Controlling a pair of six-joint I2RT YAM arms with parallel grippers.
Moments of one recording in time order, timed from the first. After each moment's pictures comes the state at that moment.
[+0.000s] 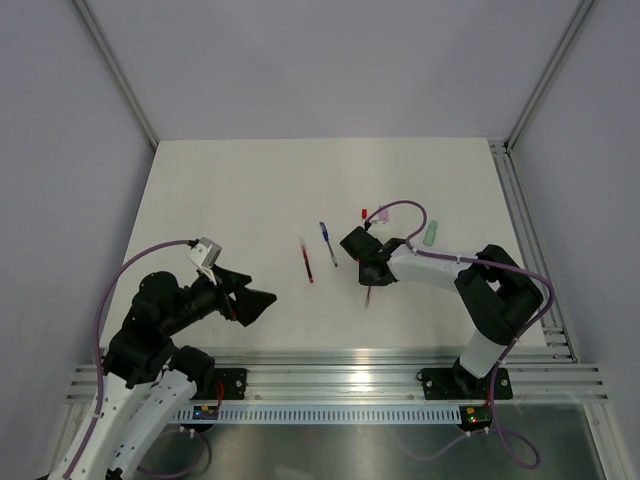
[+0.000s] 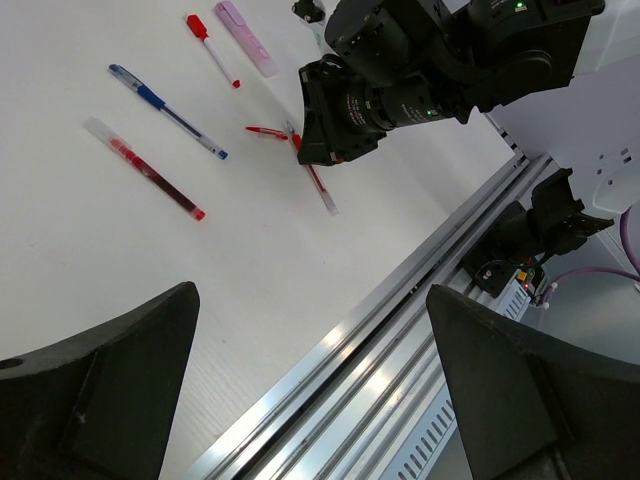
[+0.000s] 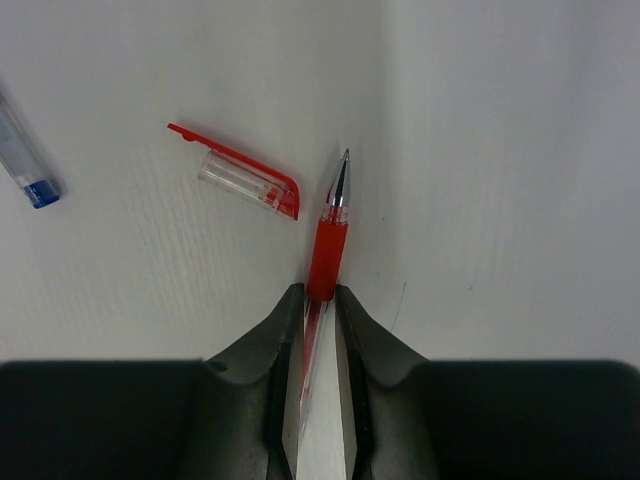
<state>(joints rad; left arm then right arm) -0.43 0.33 0.65 -0.57 0.44 -0.37 0.77 1.70 0.97 -0.46 0.39 0.75</state>
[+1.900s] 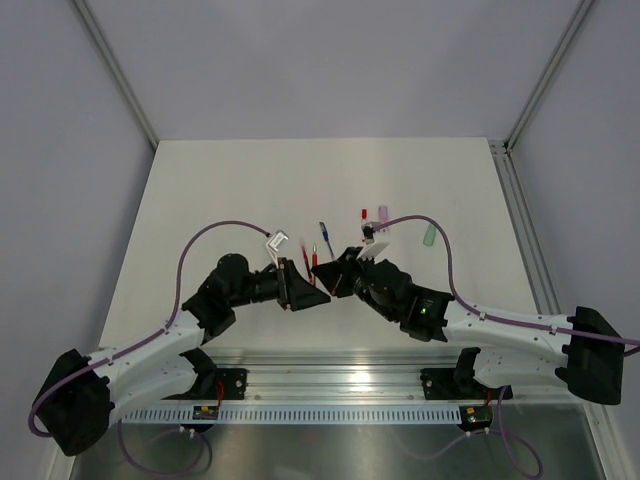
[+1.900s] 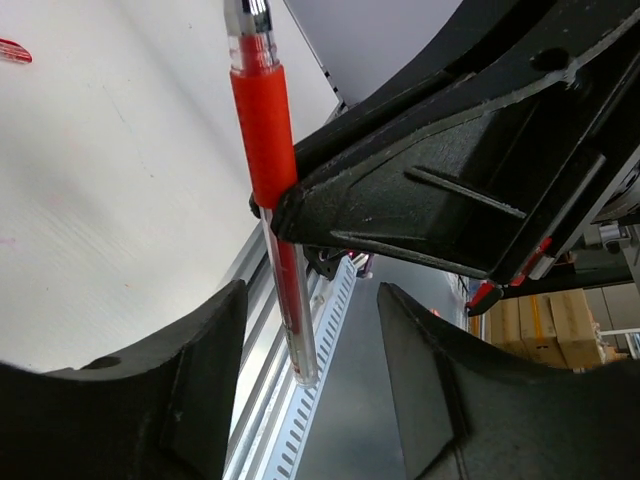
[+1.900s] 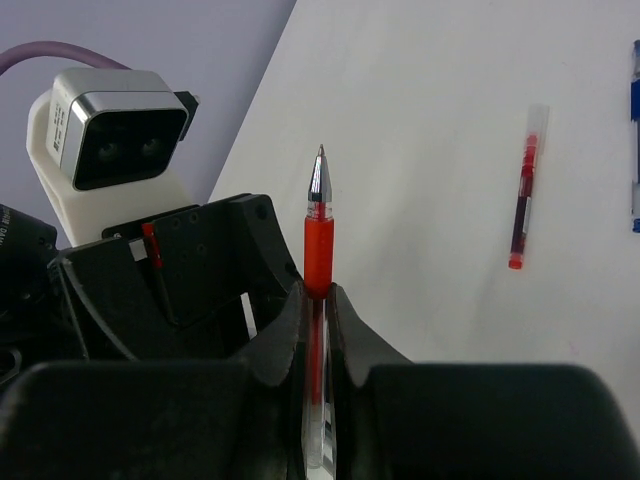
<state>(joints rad) -0.70 0.92 0.38 0.35 0.59 -0.88 1.13 1.13 0.68 0.25 0.37 0.83</state>
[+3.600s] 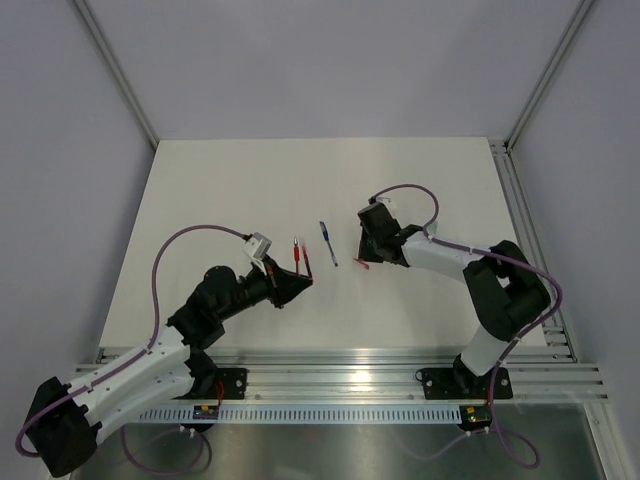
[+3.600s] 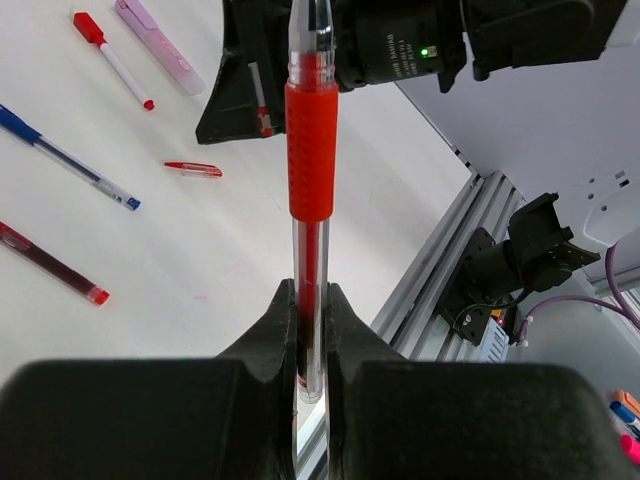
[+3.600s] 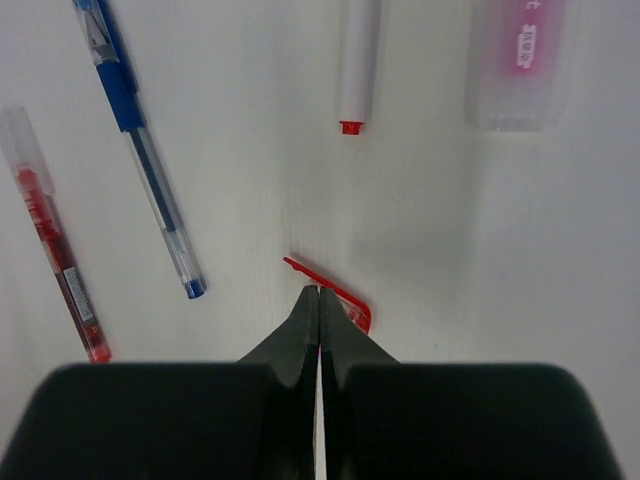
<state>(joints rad) -0.74 0.71 0.33 0.25 0.26 -0.55 0.61 1.67 0.97 -0.22 0.18 0.64</state>
